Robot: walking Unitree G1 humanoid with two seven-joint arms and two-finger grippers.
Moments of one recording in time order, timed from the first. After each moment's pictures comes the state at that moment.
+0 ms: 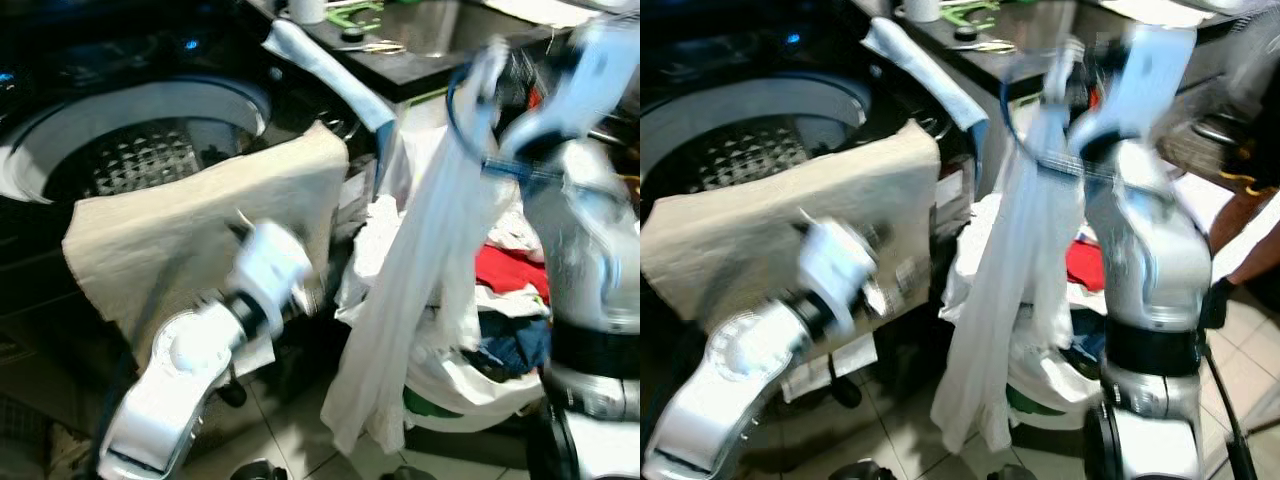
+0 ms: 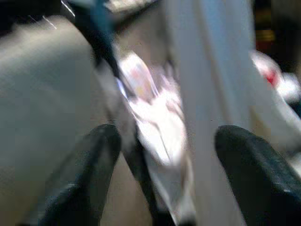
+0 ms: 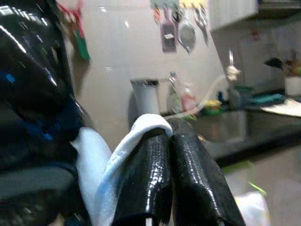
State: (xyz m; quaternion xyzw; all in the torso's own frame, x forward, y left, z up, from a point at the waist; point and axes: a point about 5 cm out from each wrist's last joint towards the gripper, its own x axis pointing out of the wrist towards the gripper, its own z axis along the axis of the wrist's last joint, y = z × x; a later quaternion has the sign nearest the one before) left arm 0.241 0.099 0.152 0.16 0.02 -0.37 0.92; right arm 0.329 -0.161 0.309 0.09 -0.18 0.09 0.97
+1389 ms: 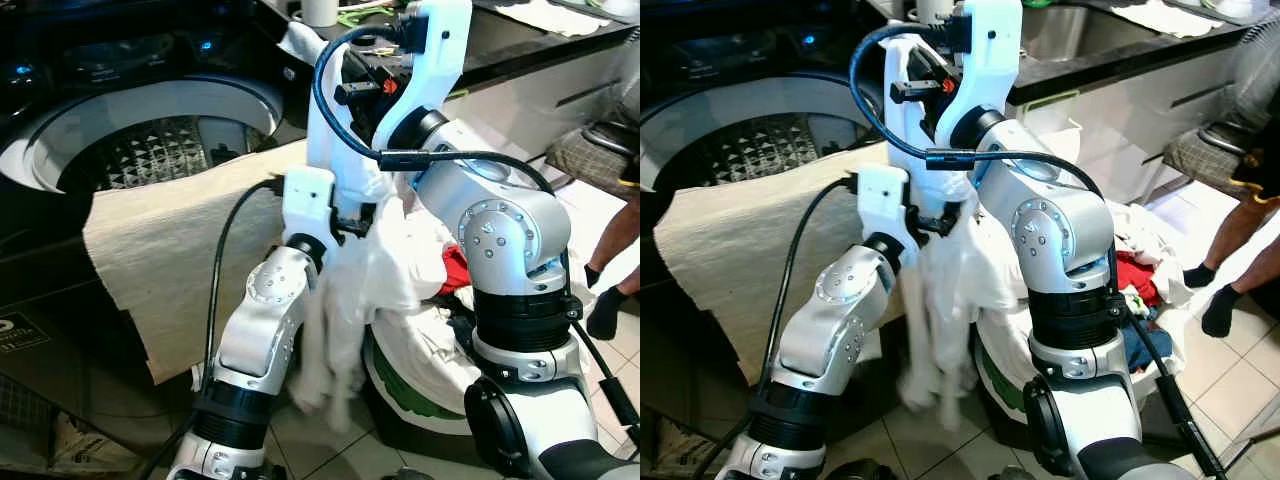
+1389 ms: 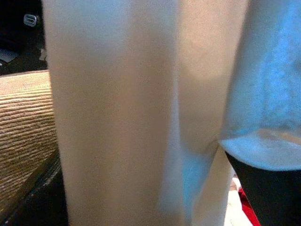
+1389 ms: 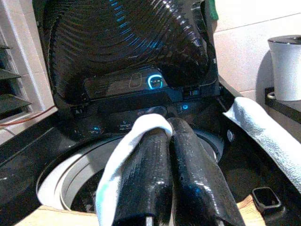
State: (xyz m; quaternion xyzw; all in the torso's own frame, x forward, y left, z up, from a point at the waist) left arm 0.309 0.042 0.179 -0.07 -0.02 -0.21 0.97; right arm 0.324 -0.054 0.307 0.14 -0.10 0.33 0.93
